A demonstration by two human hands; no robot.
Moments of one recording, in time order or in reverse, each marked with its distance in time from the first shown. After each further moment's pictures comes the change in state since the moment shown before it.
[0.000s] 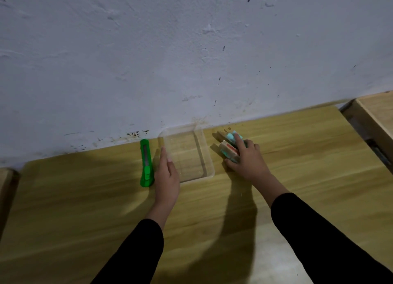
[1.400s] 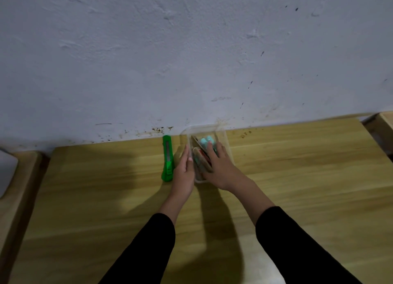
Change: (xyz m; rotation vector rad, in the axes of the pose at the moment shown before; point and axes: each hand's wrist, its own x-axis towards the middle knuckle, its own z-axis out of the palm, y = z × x) left_hand 0.004 0.012 -0.029 -0.269 -0.241 -0.118; right_hand -0.027 -0.123 0.022 0.093 -0.348 -0.168
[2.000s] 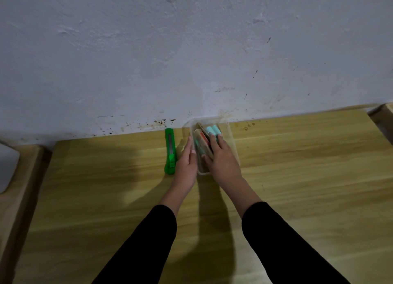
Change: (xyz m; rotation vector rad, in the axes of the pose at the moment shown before) left_hand 0.002 -0.002 -0.004 0.090 -0.036 -0.028; right_hand 0.013 0.001 0.028 -0.023 0.328 0.025
